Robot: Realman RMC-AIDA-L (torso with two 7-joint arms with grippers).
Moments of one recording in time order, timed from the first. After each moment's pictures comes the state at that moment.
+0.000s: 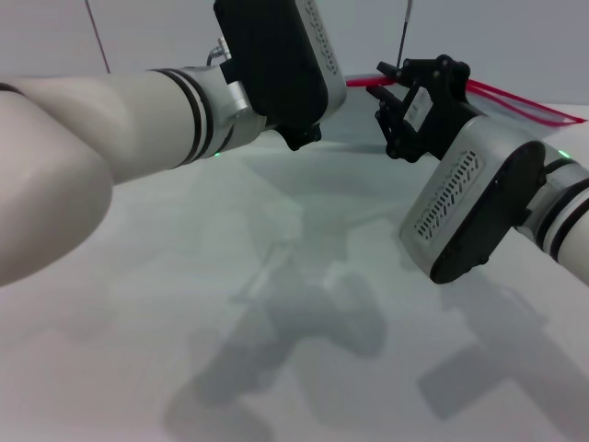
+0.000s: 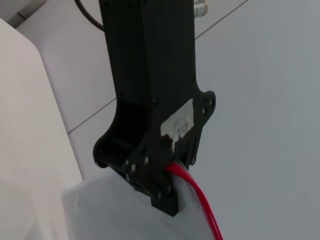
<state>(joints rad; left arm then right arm) -0.43 -2.03 1.90 1.61 2.87 0.69 -2.50 0.29 2.03 -2.08 -1.31 -2.43 0.05 1.86</state>
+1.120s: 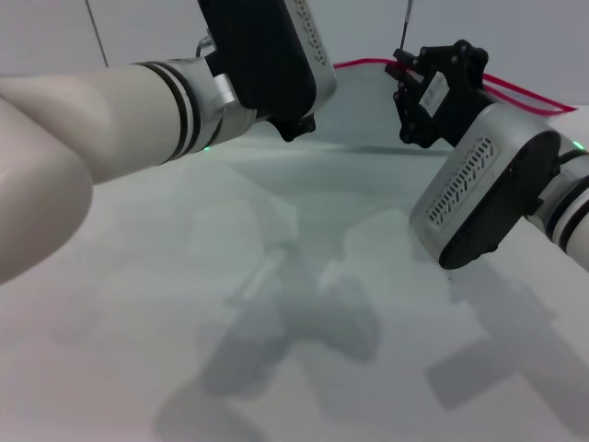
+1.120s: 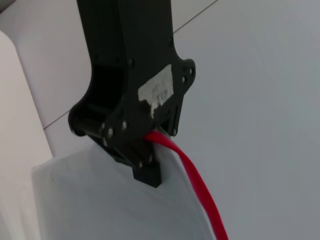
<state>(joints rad) -0.40 -2.03 1.89 1.66 2.87 0.69 -2.49 0.30 2.03 -2.06 -1.29 -2.43 0.10 1.86</state>
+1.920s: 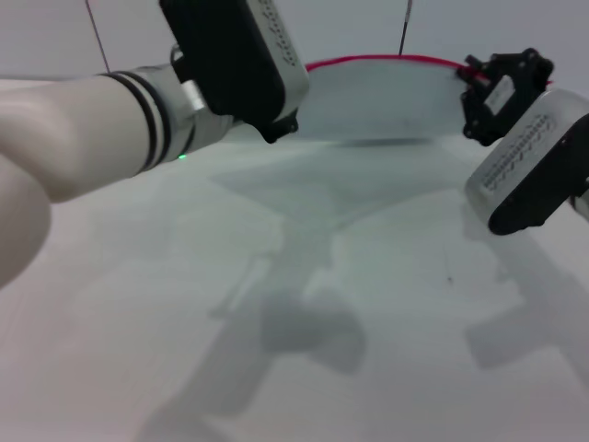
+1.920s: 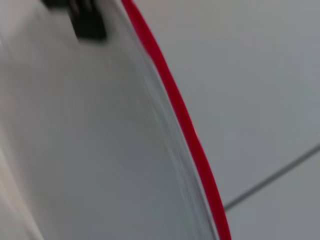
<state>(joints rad) -0.30 -2.03 1.88 1.75 2.87 0.68 -2.49 0.32 2.03 -1.93 -1.16 -2.38 0.11 1.87</state>
